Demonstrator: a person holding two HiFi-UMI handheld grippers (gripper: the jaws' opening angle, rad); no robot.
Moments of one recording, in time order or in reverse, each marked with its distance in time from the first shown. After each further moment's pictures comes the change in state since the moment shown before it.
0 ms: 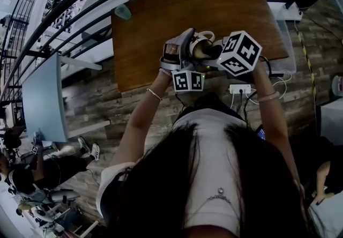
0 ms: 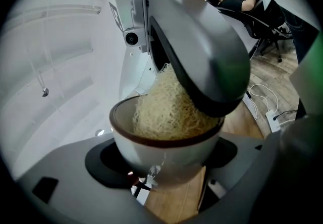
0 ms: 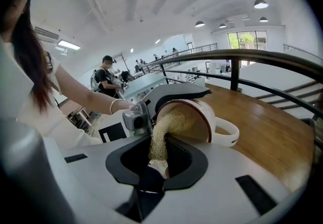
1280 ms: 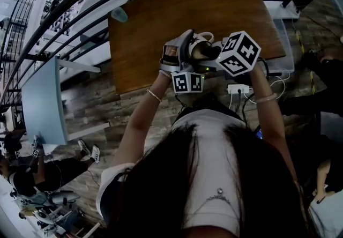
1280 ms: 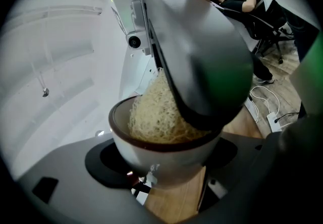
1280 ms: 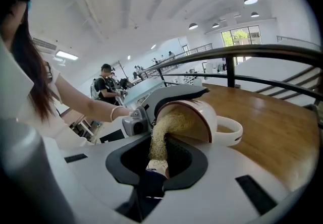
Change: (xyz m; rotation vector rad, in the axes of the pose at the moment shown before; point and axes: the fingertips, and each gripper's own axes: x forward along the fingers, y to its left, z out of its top) left arm 0.007 -0.003 0.013 -0.008 -0.017 0.006; right arm -0.009 -0.003 -0.003 0.076 -0.052 0.019
